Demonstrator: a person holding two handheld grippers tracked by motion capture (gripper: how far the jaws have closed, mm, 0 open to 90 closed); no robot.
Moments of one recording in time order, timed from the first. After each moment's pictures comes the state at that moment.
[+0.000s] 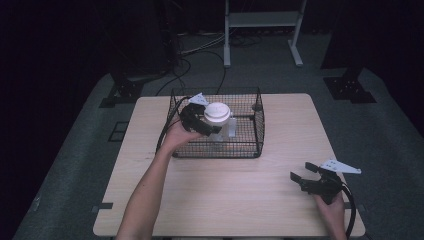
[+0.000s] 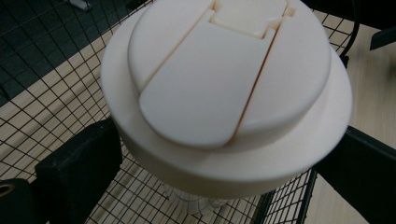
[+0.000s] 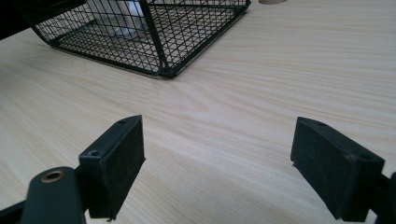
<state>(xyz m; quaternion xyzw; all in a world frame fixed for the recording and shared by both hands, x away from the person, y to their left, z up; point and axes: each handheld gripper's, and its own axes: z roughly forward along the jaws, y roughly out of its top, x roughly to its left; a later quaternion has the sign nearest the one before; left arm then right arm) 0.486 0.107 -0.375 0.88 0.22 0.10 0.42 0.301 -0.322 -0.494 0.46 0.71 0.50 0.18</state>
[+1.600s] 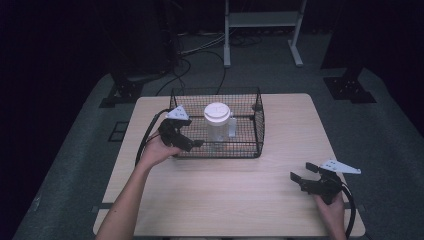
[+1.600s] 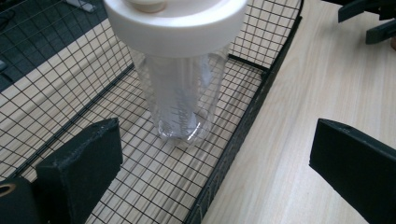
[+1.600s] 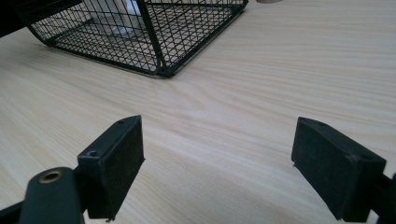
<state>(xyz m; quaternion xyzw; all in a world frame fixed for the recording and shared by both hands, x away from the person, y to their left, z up) 0.427 0.158 -0.370 0.88 0.21 0.11 0.42 0.301 -0.321 -0.494 0.46 0.71 0.49 0.18</state>
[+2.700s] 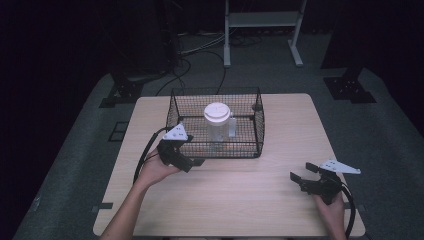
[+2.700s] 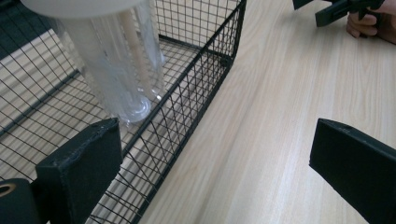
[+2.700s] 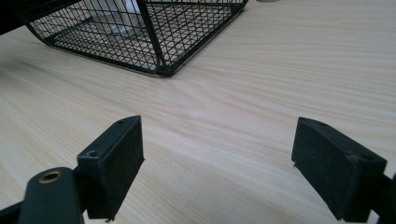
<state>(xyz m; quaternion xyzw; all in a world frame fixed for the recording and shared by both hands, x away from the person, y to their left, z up) 0.379 0.159 -0.389 0.88 0.18 0.10 0.44 0.301 -0.321 -0.495 0.46 0.71 0.49 0.18</state>
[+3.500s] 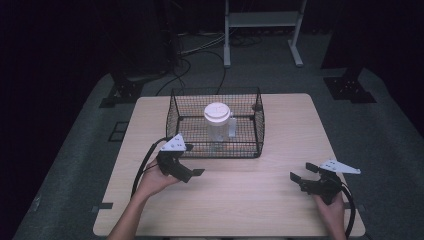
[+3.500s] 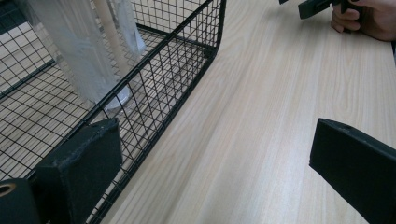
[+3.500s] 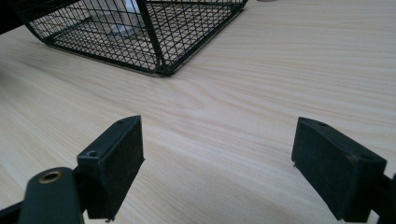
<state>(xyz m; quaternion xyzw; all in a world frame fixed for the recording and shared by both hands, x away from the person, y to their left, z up) 0.358 0.163 -0.407 0.87 0.18 0.09 0.45 0.301 -0.321 -0.494 0.47 0.71 0.49 0.18</state>
